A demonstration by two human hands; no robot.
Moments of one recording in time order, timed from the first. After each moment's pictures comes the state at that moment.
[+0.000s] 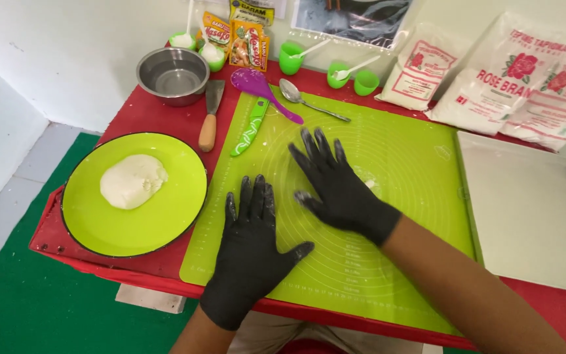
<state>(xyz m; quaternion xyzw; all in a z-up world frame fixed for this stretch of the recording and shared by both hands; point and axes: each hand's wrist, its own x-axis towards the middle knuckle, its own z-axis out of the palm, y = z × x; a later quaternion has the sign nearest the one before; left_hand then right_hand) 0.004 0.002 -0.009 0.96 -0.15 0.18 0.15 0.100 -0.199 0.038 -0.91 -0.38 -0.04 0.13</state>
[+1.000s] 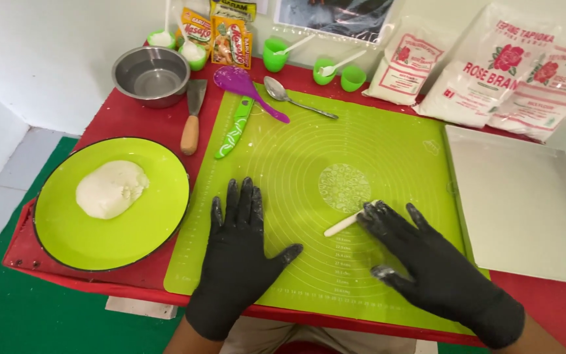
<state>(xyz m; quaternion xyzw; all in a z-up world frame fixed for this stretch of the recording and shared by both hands) 0.004 0.001 -0.010 0.97 -0.15 0.18 0.11 -0.020 -0.311 0.080 -0.94 -0.34 0.03 0.06</state>
